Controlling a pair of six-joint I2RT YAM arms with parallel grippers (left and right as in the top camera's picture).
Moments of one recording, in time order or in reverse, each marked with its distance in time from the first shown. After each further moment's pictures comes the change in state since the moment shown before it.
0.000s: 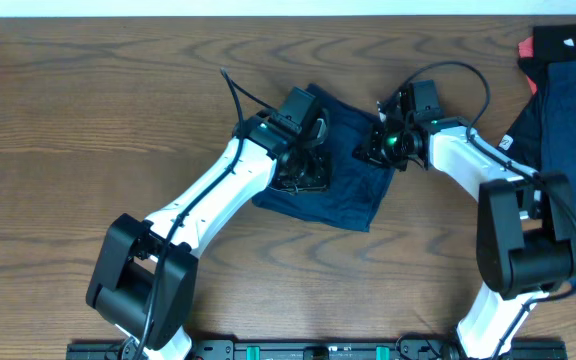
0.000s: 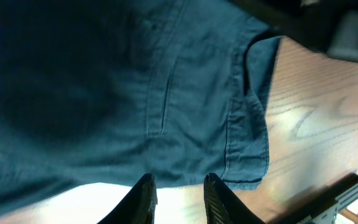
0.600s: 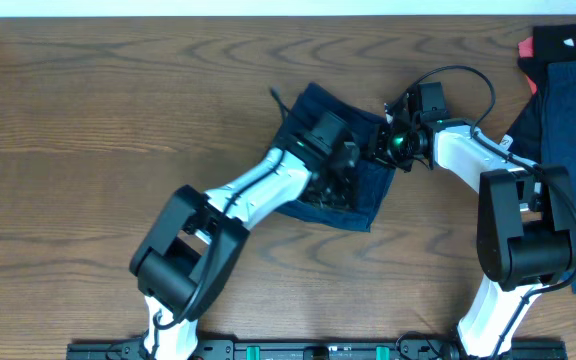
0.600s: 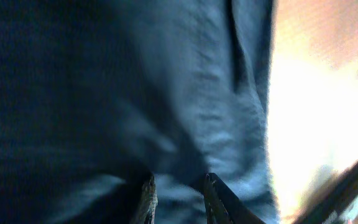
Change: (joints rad) left arm -0.119 0.185 -0.032 0.189 0.105 0.067; right arm -0.039 0.035 0.000 0.017 -0.019 -0.004
